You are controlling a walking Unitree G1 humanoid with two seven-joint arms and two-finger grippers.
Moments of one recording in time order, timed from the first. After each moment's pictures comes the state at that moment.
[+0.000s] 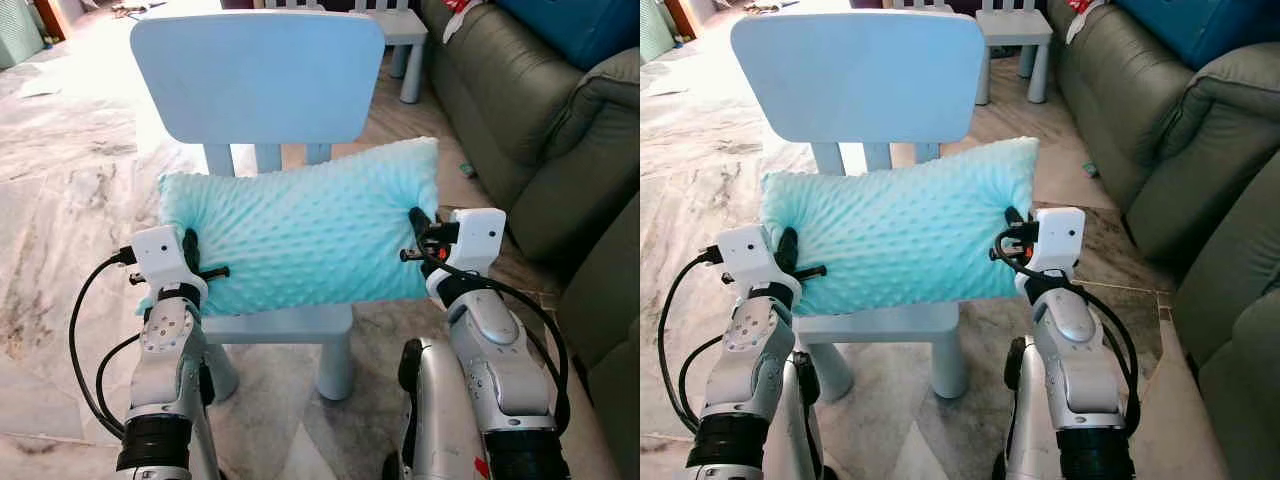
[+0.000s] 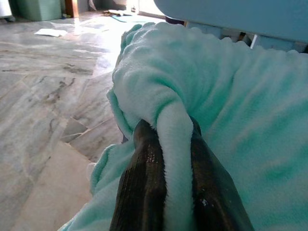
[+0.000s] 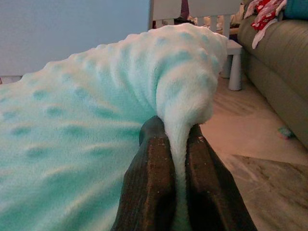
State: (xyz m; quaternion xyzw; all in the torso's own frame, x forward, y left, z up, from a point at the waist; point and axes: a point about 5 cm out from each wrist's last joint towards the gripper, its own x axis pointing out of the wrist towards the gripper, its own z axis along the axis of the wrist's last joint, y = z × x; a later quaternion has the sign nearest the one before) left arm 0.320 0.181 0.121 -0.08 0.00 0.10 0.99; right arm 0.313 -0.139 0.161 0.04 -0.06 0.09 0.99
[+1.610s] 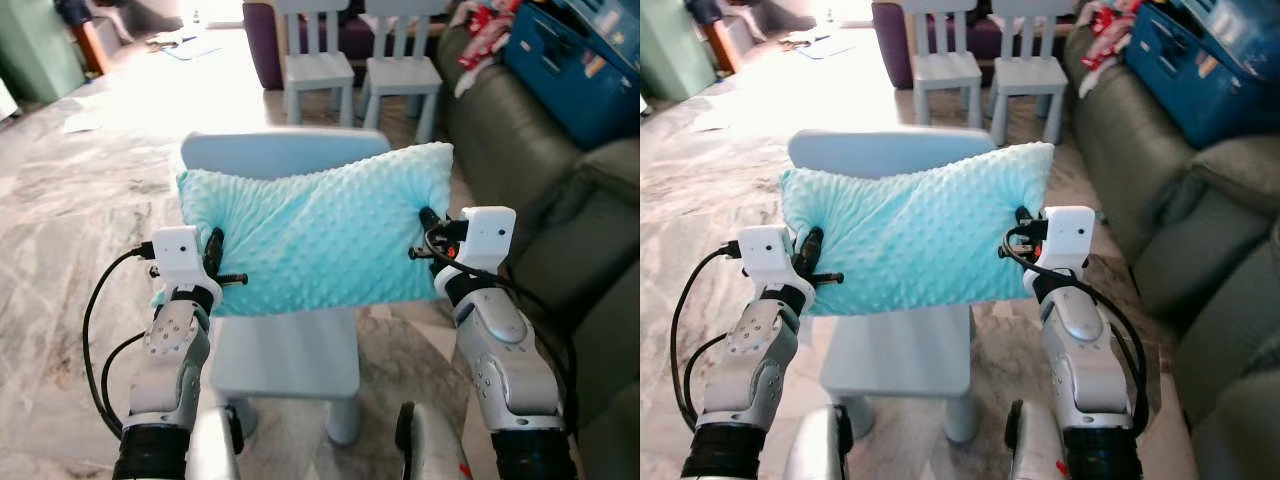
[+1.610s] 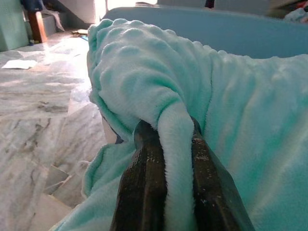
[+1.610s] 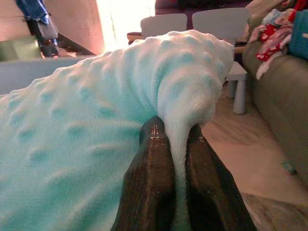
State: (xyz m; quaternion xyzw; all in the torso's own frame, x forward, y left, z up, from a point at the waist) left arm 0.315 0.163 0.126 -0.06 0.00 -0.01 1.00; right arm 0.313 -0.146 0.162 0.04 -0.05 0.07 1.00
